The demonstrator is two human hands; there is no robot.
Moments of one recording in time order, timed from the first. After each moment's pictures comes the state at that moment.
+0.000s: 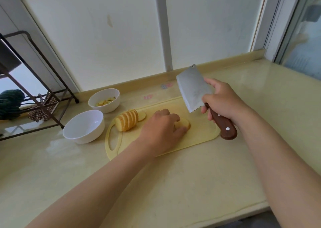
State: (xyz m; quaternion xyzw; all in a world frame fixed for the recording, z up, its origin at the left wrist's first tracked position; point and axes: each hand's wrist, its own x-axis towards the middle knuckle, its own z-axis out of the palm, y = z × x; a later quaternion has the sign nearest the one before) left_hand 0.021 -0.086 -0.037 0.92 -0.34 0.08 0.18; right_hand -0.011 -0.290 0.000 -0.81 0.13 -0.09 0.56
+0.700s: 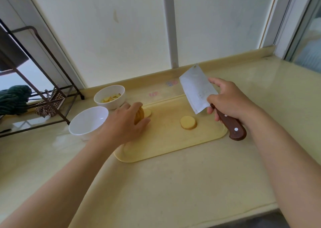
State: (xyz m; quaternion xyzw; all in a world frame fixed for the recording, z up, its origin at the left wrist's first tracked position) left_hand 0.065 0.006 -0.021 0.98 -0.20 0.05 0.06; right_hand -0.009 -0.287 -0.002 -0.85 0.11 -0.07 0.52
